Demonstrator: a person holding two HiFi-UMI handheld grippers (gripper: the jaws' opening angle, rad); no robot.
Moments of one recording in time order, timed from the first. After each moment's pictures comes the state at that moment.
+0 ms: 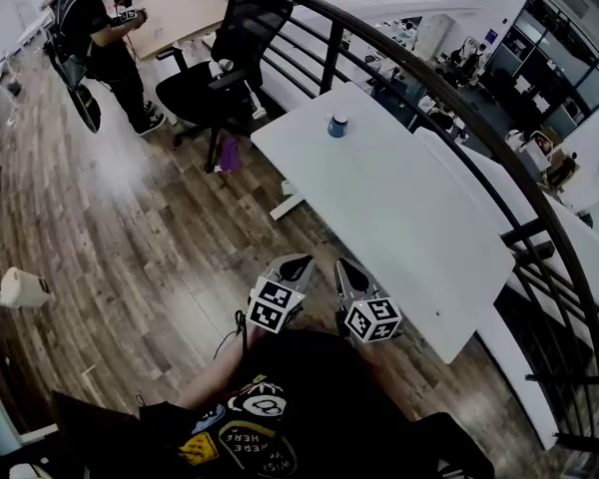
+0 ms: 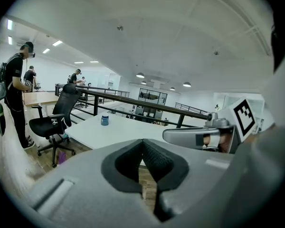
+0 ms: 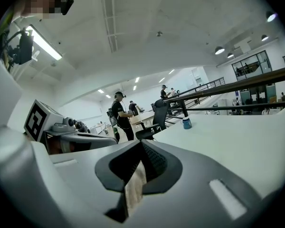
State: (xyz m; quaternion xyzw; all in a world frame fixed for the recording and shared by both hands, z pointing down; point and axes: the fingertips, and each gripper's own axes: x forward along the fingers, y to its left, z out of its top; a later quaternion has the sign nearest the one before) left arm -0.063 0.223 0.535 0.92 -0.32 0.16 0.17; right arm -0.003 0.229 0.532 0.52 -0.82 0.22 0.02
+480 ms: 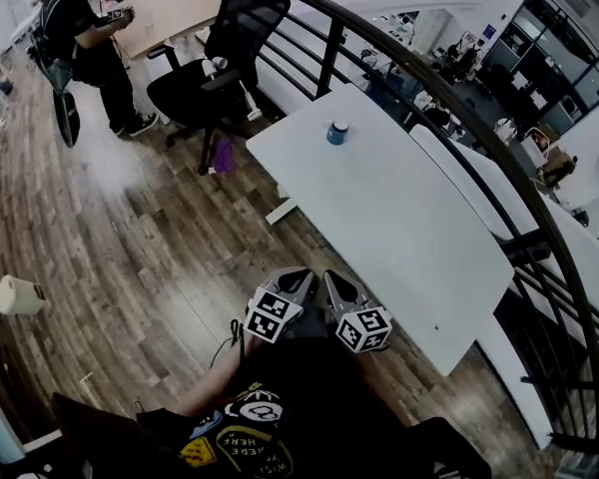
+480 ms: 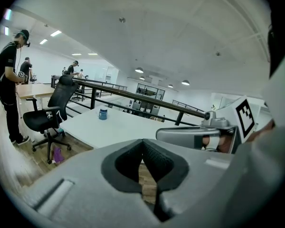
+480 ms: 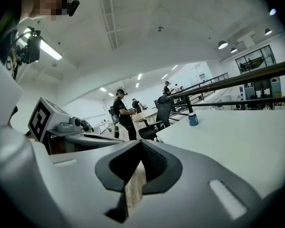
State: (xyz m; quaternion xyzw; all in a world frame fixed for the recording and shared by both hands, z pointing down) left arm -0.062 0.188 0.570 0.92 -0.29 0.18 0.20; right arm -0.027 0.190 0.560 0.50 -0.83 0.24 0.02
